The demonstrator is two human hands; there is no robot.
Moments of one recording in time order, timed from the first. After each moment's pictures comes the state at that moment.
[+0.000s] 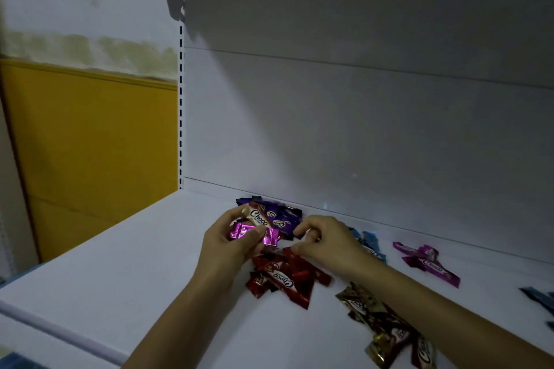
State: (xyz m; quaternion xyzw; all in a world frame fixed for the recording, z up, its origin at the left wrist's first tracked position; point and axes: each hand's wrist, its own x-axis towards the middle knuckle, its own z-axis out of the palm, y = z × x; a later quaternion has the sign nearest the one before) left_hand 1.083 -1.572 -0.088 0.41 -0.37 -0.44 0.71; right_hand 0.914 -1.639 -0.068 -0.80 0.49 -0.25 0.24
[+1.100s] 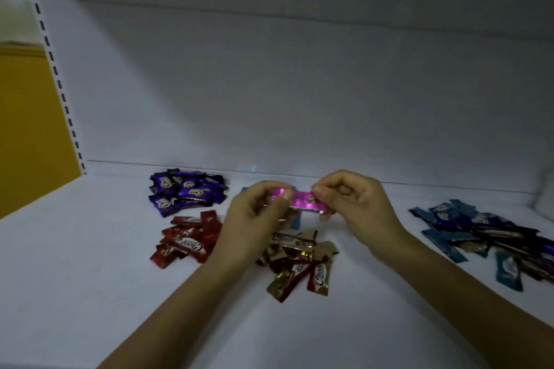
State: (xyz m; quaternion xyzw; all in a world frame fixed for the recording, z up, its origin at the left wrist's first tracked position) left_hand 0.947 -1.564 -0.075 0.38 -0.64 -0.38 0.55; right_hand 0.770 -1.574 -0.051 -0.68 0.39 -0.52 0.33
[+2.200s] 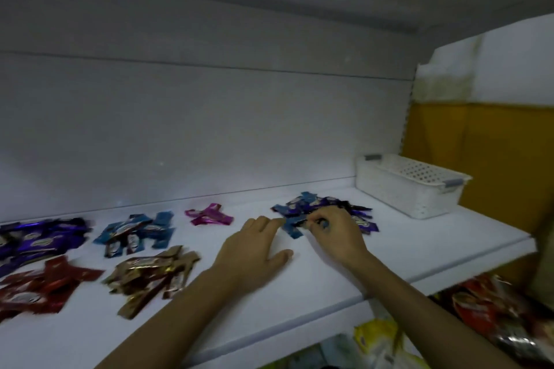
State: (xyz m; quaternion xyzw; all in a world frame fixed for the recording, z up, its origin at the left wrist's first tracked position) left_hand 0.774 -1.547 -0.094 0.35 -0.92 -0.02 0.18; right_hand 0.583 -1.502 -0.094 -0.57 0.71 -0.41 -0.02
